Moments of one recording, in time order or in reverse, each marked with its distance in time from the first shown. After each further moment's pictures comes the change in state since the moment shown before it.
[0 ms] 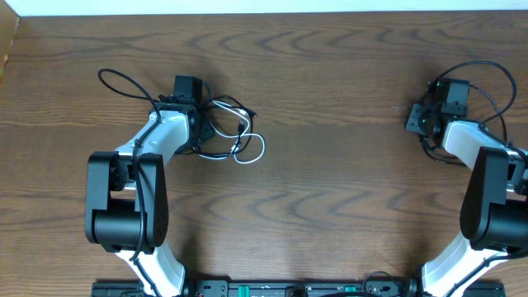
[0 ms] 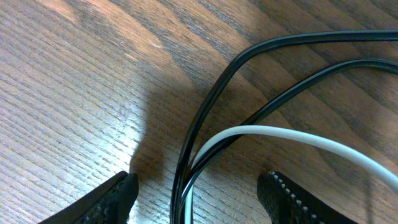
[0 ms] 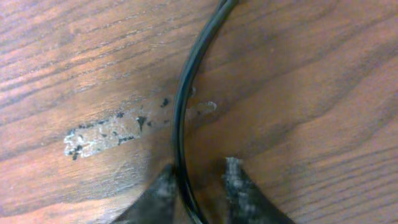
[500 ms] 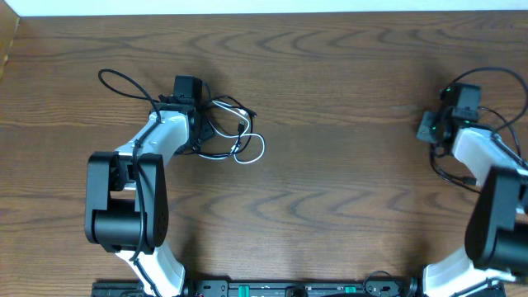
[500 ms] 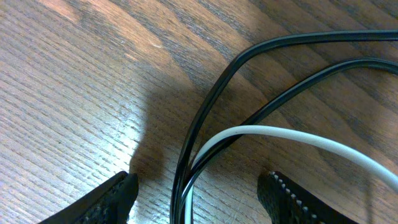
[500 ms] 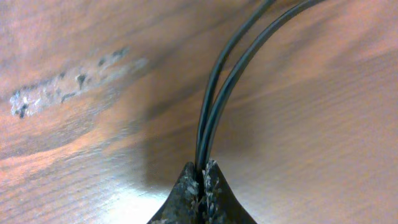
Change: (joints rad) left arm 0.000 0.000 -0.002 0.002 0.001 0.000; right arm -0.039 -0.145 -0.038 -0.137 0.119 -0.013
